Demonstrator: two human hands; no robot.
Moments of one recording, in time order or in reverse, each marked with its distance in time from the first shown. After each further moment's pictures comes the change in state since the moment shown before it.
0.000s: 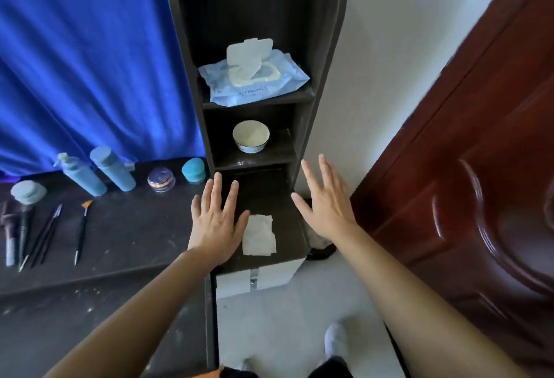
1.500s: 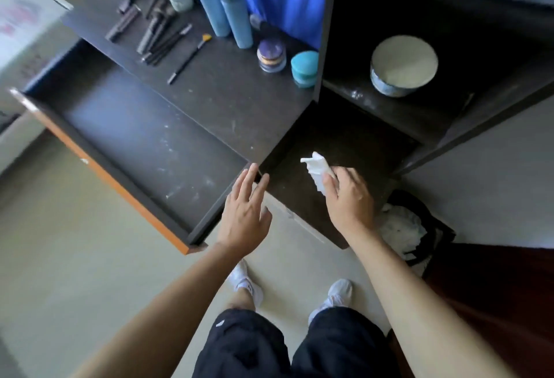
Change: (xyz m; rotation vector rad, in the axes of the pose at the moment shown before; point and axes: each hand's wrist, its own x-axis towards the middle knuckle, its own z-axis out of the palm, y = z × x) left_hand -0.059 0.074 0.157 -0.196 0.070 -0.743; right_hand 0.065 0.018 0.179 0.564 -0.377 -0.431
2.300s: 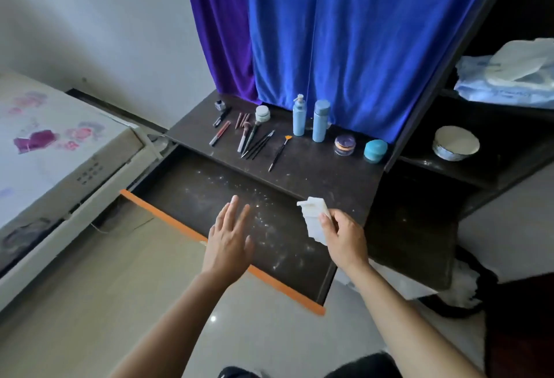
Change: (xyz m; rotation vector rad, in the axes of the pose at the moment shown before) left_hand -0.029 -0.276 -0.236 0.093 0.126 0.066; right_hand -0.044 -0.305 0.115 0.179 0.128 0.073
